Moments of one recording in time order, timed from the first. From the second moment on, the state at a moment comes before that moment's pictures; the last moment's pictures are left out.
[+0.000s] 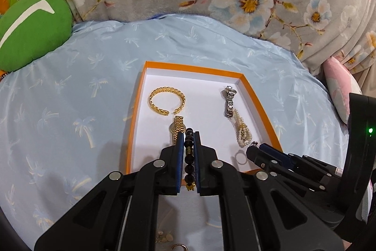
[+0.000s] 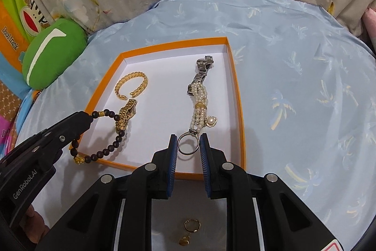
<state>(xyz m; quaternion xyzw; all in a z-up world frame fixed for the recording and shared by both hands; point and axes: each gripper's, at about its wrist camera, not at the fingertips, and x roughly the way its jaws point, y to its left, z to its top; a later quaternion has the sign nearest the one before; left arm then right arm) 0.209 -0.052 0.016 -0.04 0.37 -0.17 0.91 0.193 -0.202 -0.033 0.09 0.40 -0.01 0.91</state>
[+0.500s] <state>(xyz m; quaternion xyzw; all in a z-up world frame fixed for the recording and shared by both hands) 0.200 -0.027 0.021 -0.07 0.36 -0.15 0.92 0.172 -0.208 -0.016 0.09 0.37 -0.03 0.92</state>
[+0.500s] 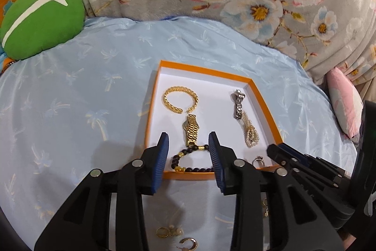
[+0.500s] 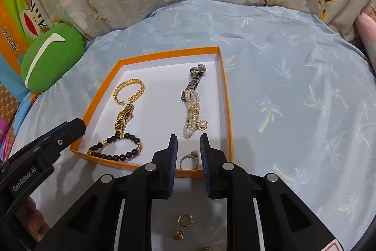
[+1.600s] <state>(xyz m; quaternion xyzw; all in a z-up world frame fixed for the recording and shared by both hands) 0.108 0.008 -0.018 -0.06 0.42 -0.14 0.89 0.031 -0.217 -0.044 0.10 0.42 -0.04 0.90</state>
